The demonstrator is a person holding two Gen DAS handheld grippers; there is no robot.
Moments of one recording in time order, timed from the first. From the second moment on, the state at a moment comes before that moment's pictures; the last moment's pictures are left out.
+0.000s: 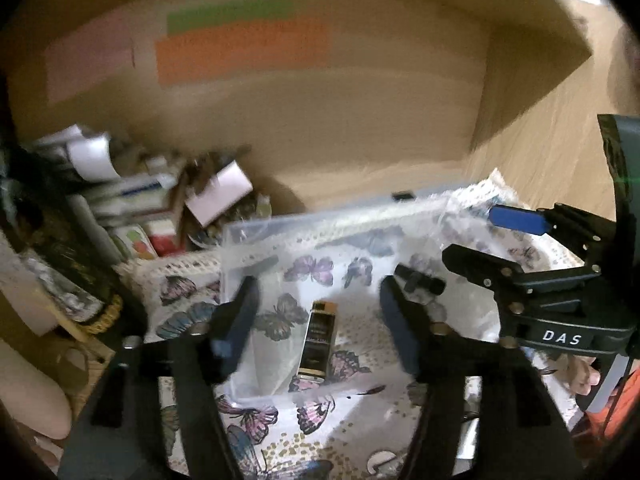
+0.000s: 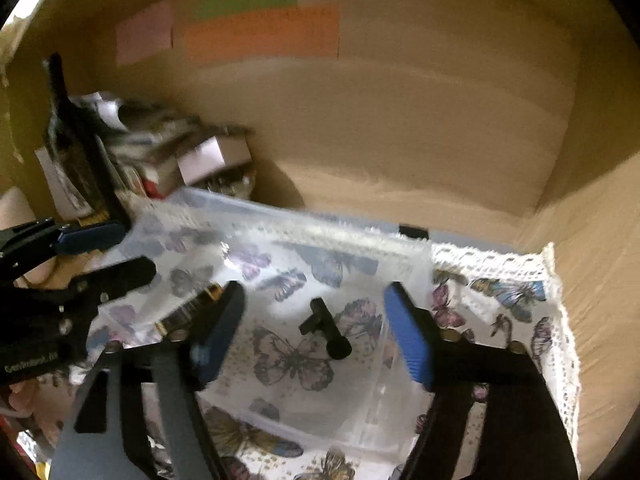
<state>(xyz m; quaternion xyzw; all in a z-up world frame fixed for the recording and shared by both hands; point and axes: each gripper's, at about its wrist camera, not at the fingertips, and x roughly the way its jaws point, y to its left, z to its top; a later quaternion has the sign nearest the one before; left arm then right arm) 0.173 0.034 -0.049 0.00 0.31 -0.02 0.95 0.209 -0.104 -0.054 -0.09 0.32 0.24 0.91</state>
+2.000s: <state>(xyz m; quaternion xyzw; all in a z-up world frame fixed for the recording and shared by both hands) 0.056 -0.034 -0.145 -0.07 0.42 -0.03 0.90 0.069 -0.182 -0.141 -0.09 0.39 0.29 0.87</state>
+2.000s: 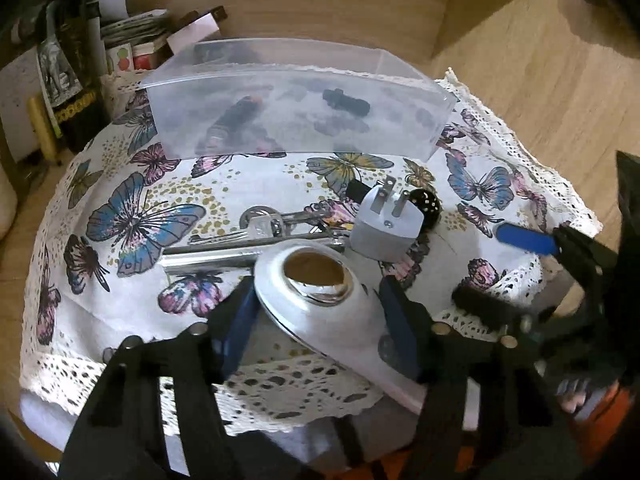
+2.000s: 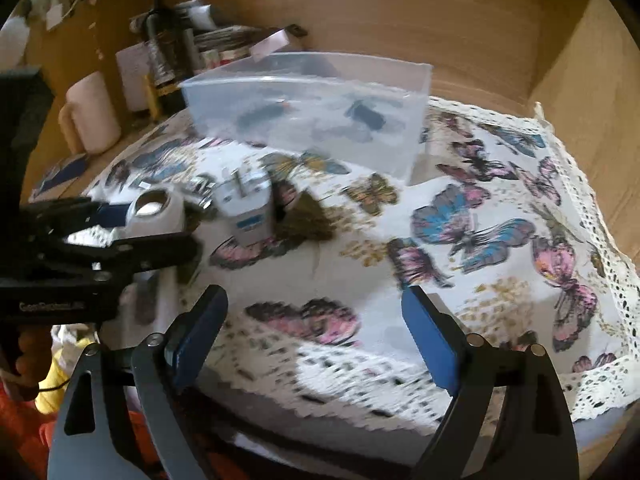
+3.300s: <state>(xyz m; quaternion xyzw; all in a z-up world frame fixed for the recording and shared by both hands) 0.046 0.000 -0.043 -0.02 0.28 -0.04 0.96 0.111 -0.177 -0.054 -0.06 0.28 0.24 0.93</state>
